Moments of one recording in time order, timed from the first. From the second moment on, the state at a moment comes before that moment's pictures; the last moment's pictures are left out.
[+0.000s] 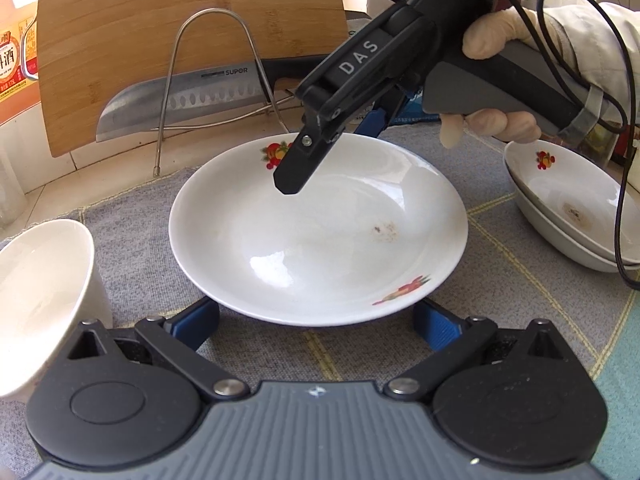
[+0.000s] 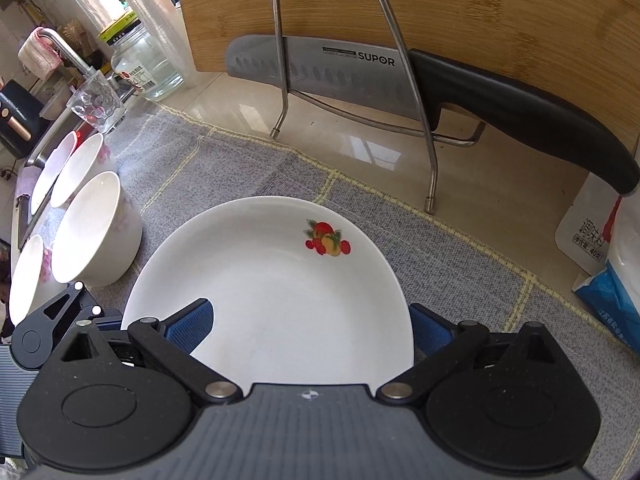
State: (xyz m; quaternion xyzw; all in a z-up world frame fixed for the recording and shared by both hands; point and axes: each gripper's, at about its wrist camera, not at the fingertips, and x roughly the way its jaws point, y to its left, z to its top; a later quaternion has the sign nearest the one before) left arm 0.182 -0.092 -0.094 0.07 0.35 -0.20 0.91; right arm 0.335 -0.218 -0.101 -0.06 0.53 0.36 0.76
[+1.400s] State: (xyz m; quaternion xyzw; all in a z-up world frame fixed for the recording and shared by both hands) left arm 0.180 -0.089 -0.094 0.09 0.34 -0.21 0.91; right arm 0.356 -0.220 -0.097 -0.04 0.57 0.44 0.69
